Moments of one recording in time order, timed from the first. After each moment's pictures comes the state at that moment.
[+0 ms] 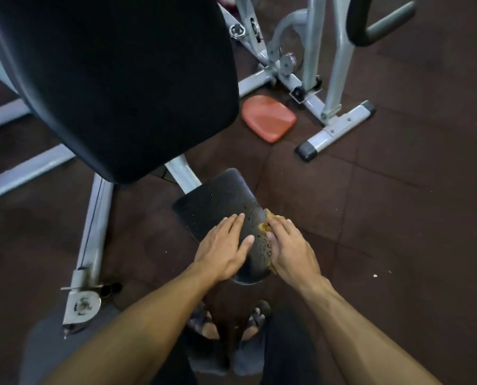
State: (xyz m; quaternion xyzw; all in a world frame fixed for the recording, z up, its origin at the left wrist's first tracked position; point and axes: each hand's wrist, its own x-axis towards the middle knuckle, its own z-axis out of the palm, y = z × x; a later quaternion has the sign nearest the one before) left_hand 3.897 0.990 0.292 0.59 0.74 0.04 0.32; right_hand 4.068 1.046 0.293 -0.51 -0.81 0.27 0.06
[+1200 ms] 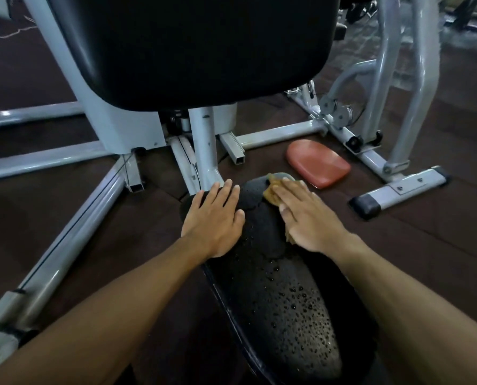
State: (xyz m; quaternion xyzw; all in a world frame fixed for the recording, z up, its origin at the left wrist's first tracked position) left_hand 3.784 1.046 0.050 0.56 0.82 0.07 0.06; right_hand 3.956 1.189 0.055 -0.30 -0.95 0.11 0.07
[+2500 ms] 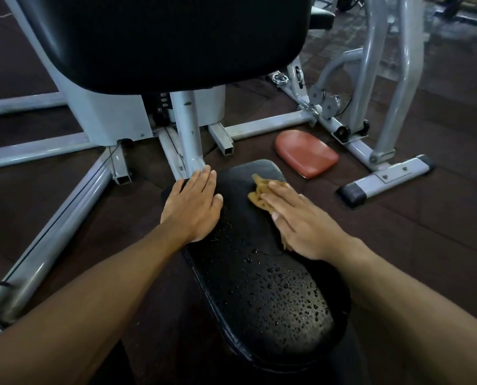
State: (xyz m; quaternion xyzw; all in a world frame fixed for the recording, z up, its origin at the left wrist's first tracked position) left_hand 3.783 1.045 0.046 0.55 0.83 0.07 0.05; right_hand 4.006 1.170 0.062 -0.21 -0.97 0.12 0.07
